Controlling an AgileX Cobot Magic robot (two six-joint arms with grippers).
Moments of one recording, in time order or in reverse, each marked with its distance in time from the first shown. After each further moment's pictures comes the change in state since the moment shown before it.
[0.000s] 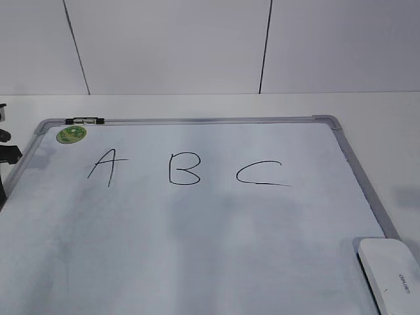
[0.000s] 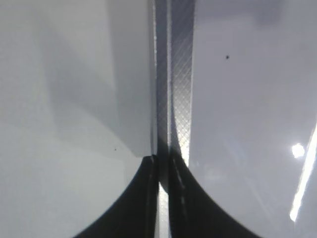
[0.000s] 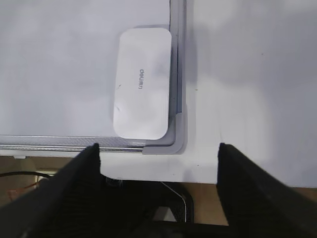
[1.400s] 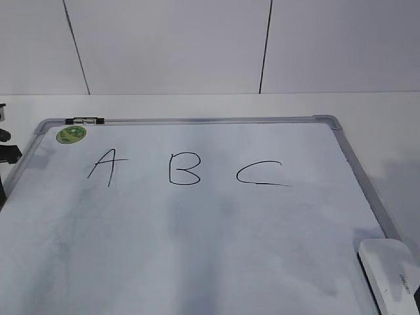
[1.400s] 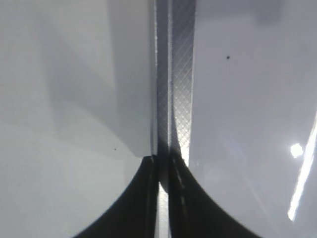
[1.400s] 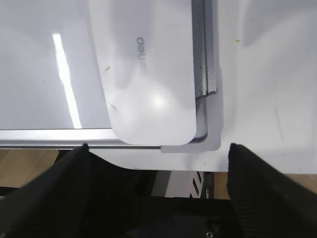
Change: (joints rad) left arm 0.002 0.000 -0.002 -0.007 0.006 0.000; right arm 0.000 0.693 -0.007 0.120 -0.150 0.011
